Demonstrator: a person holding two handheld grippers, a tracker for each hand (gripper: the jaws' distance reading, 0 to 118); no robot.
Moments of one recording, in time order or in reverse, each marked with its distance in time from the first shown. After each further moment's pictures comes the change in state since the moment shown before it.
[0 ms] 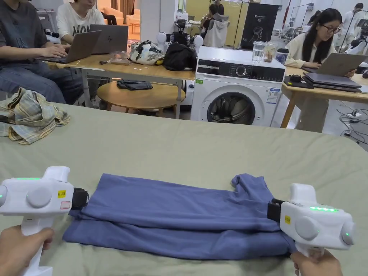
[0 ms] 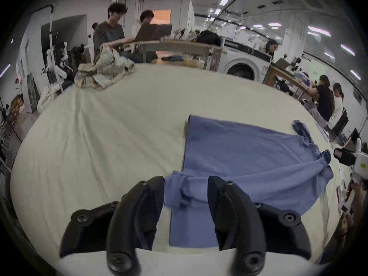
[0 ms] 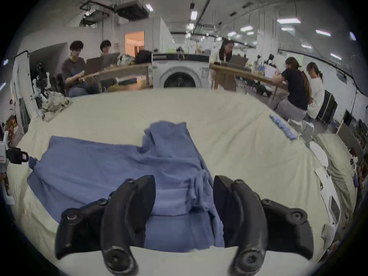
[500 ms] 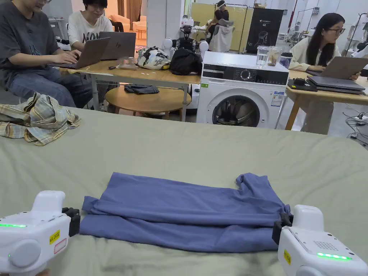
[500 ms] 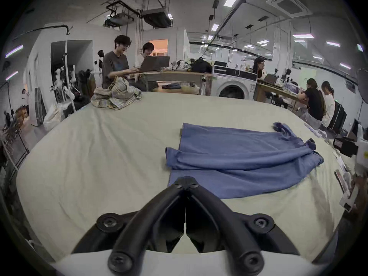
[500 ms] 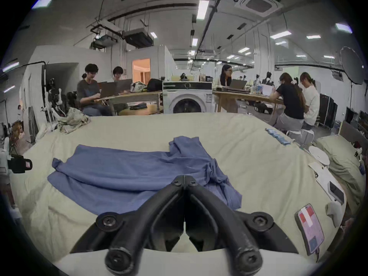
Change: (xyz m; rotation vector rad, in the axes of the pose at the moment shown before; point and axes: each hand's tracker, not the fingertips) left arm 0.009 -0.080 0.081 0.161 0.031 -0.040; right arm -0.034 -0.060 0.100 0.174 0.040 -0.030
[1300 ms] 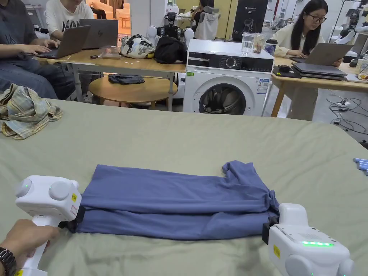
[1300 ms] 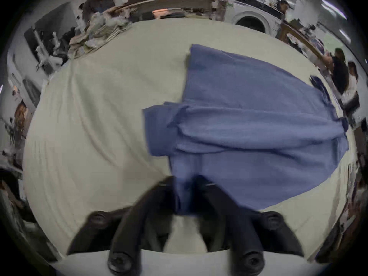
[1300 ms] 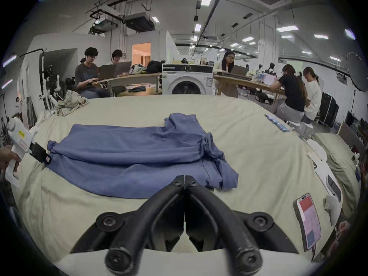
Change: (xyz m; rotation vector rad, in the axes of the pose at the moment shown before) left arm 0.019 0.034 -0.138 -0.565 0.035 -0.081; right arm 0.030 -0.018 -0.025 -0.172 -0.010 0.017
